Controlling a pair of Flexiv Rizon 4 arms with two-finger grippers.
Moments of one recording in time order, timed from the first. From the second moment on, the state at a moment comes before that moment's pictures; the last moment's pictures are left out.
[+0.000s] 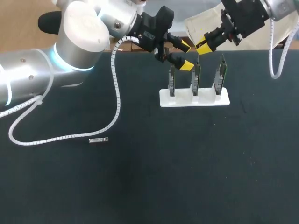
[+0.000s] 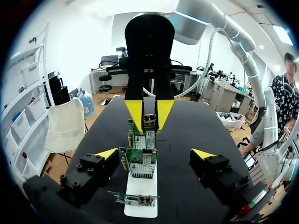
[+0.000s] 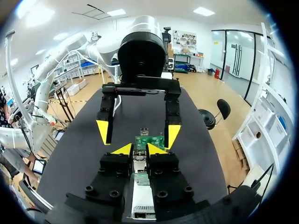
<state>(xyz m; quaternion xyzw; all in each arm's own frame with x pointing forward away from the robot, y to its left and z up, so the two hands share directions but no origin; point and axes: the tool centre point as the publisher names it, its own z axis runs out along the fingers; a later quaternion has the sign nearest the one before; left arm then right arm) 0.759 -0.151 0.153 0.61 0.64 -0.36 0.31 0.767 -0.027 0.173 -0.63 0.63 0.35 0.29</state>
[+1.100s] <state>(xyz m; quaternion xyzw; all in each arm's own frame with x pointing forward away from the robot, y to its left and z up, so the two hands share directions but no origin) 0.759 -0.151 0.153 0.61 0.64 -0.36 0.31 0.769 -0.024 0.169 -0.64 0.62 0.34 0.30</state>
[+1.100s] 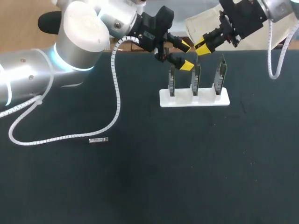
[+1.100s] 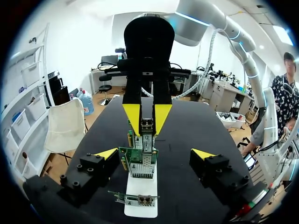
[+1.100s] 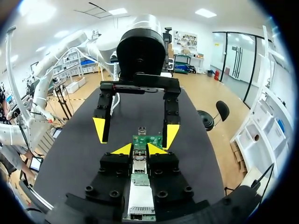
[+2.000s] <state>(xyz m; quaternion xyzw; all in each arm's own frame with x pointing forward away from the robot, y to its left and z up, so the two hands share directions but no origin) 0.759 -0.151 0.153 0.61 0.64 -0.36 0.31 0.765 -0.024 0.170 -0.66 0.60 0.33 0.31</state>
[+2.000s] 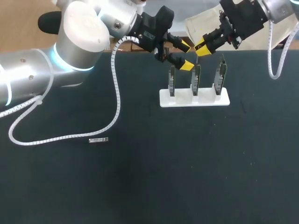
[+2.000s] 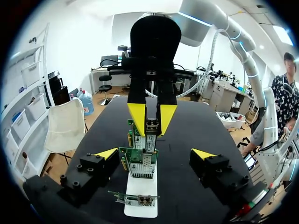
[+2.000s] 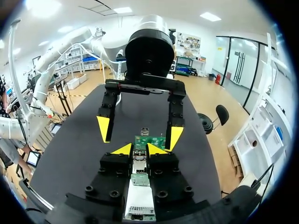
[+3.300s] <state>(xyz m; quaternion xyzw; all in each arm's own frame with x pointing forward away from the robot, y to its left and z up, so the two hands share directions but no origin) 0.759 -0.151 0.153 0.61 0.64 -0.36 0.31 0.767 -0.025 0.163 -0.66 0.60 0.33 0.31</state>
